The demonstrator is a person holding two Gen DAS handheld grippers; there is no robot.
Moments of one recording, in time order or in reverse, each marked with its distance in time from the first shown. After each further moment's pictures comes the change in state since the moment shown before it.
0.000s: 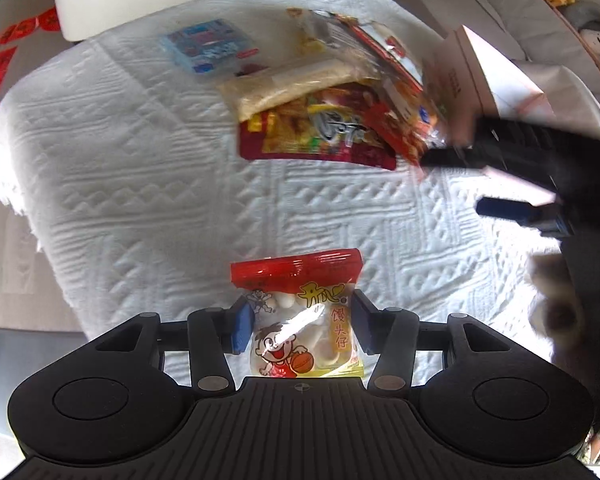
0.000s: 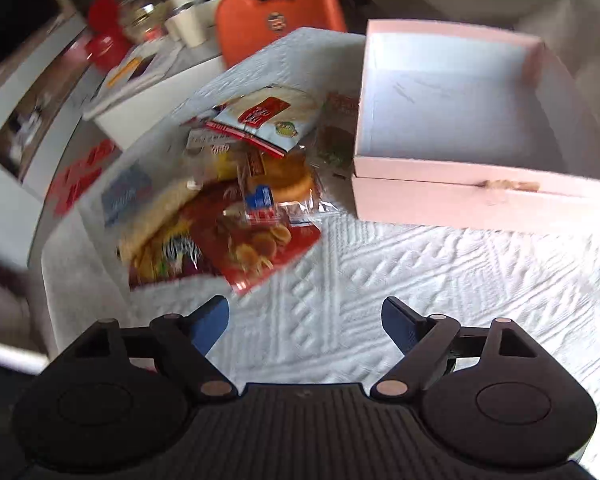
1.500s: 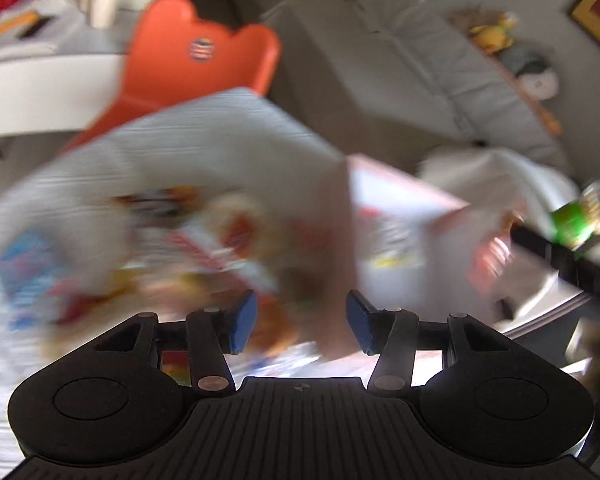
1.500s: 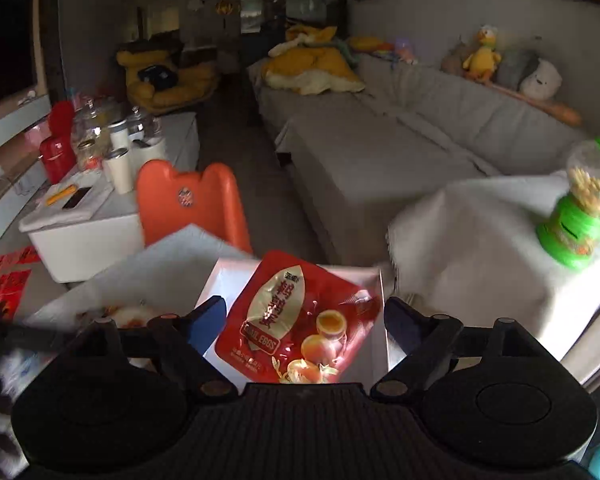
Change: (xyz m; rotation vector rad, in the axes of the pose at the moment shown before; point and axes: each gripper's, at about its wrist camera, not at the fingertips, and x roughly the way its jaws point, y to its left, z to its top) left arm 0.020 -0.095 0.145 0.106 -0.194 -0.131; right arm -0.103 -0.081 0.092 -0.178 -0.474 -0.246
